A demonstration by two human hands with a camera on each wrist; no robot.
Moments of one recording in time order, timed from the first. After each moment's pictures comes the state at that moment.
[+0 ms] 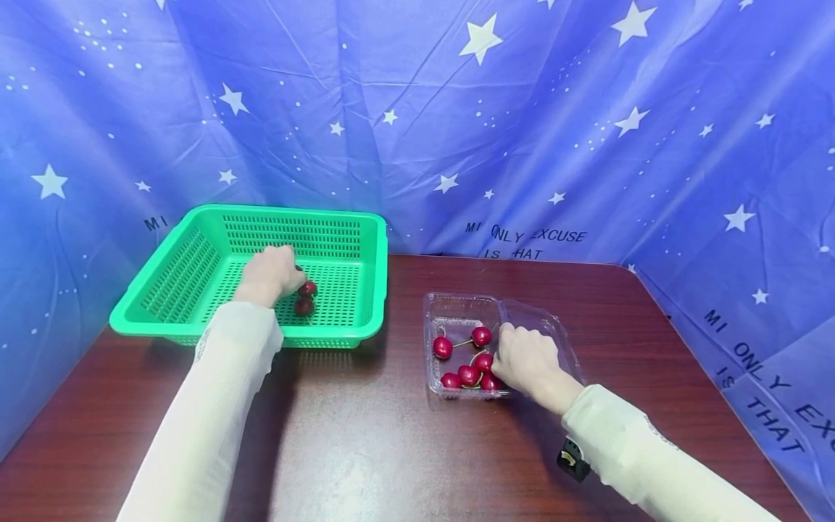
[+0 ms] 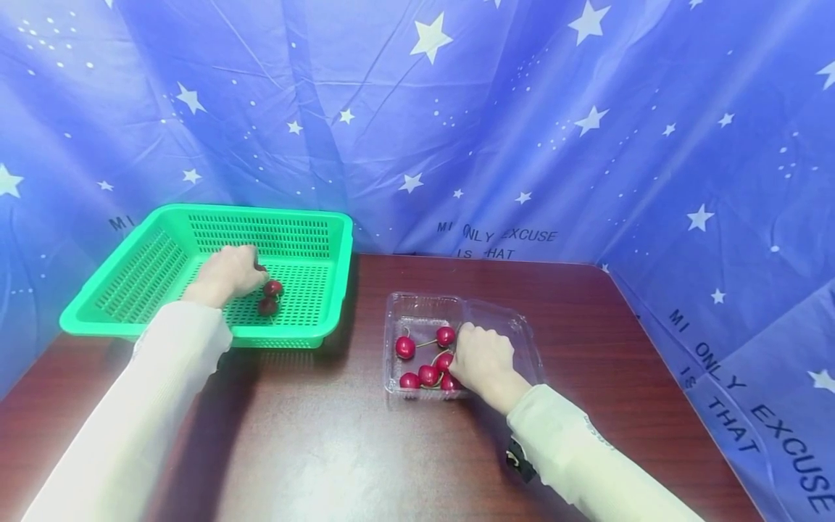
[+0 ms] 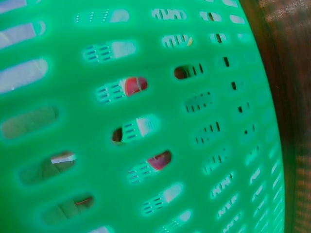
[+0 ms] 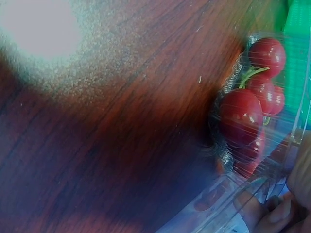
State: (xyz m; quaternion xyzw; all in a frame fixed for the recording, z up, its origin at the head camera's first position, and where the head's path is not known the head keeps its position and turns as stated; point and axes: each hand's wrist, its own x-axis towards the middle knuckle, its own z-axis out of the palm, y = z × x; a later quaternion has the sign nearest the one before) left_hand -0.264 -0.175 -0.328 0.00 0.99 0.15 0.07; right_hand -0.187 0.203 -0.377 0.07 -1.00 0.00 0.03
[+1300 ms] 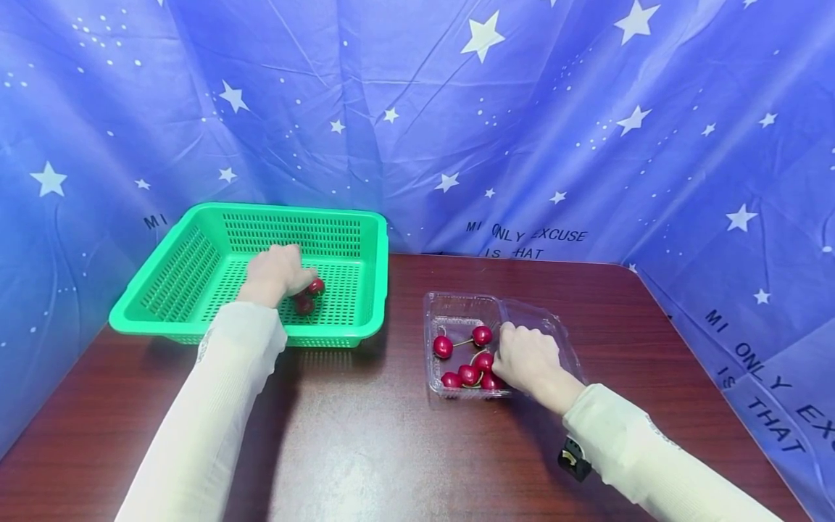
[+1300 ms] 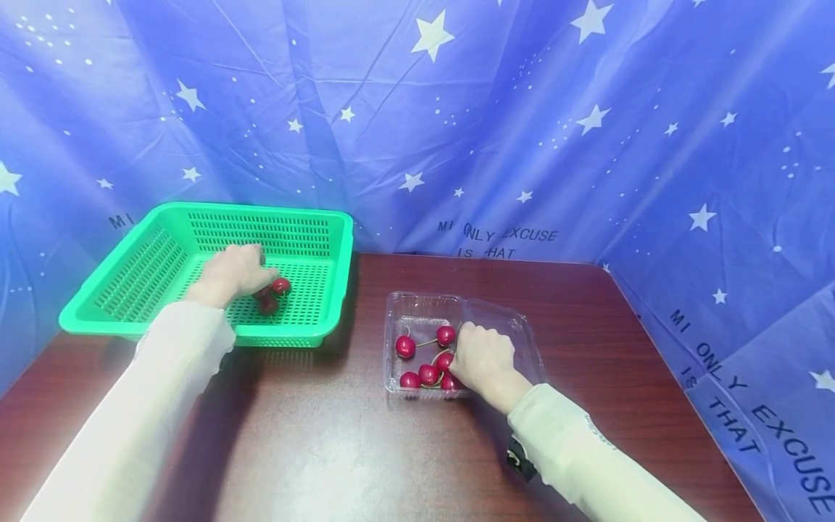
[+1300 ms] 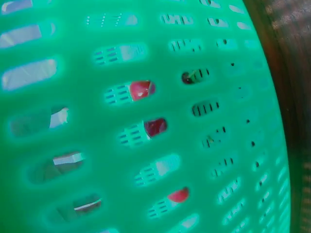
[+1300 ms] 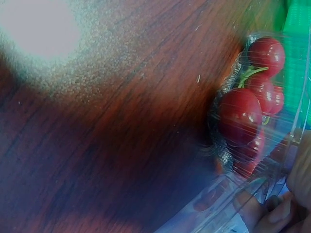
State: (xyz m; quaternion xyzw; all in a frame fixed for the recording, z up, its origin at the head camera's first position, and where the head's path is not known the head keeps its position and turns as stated) left_hand -0.267 -0.168 -0.328 0.01 0.99 0.11 0.08; right_hand -0.187 0.204 -0.377 0.08 -1.00 0.00 0.02
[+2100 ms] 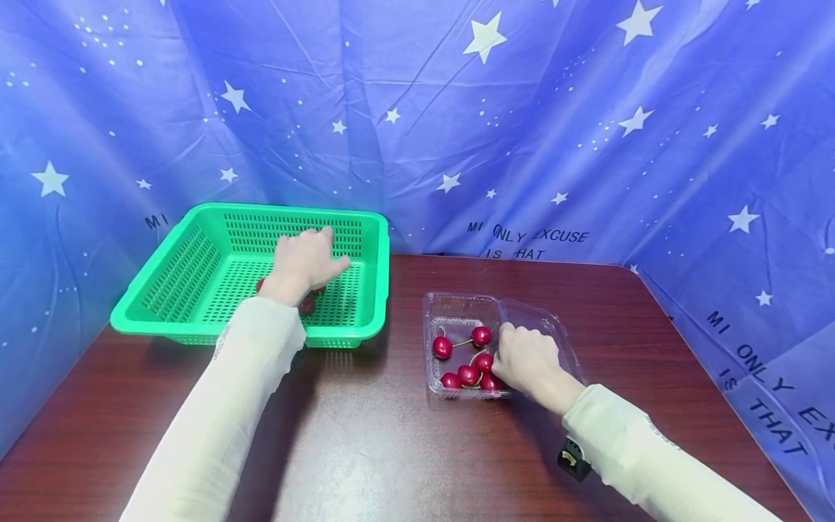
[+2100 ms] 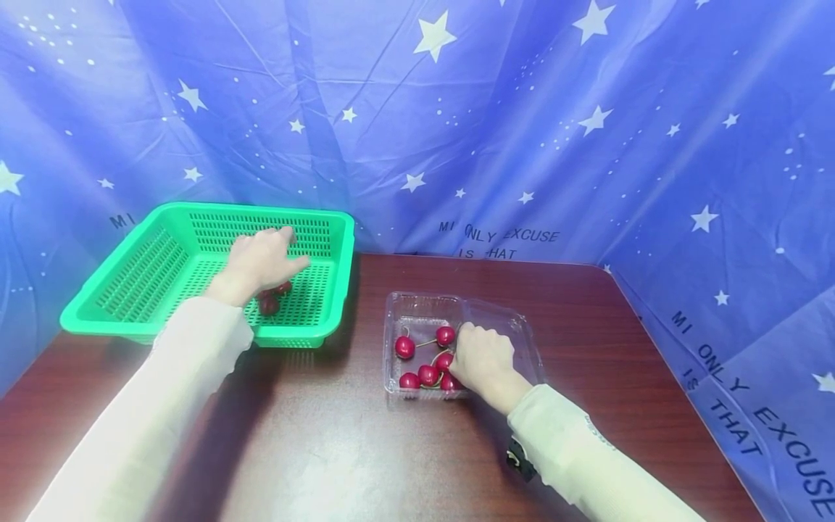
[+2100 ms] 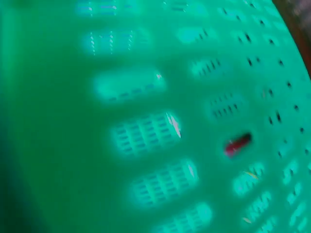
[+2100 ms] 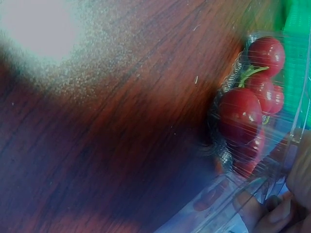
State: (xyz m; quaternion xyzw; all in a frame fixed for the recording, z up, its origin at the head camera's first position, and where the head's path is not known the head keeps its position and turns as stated) left_hand -0.271 -0.133 -0.313 0.08 0.99 0.08 0.00; right_hand -0.189 0.201 -0.376 0.07 -1.00 0.00 0.02
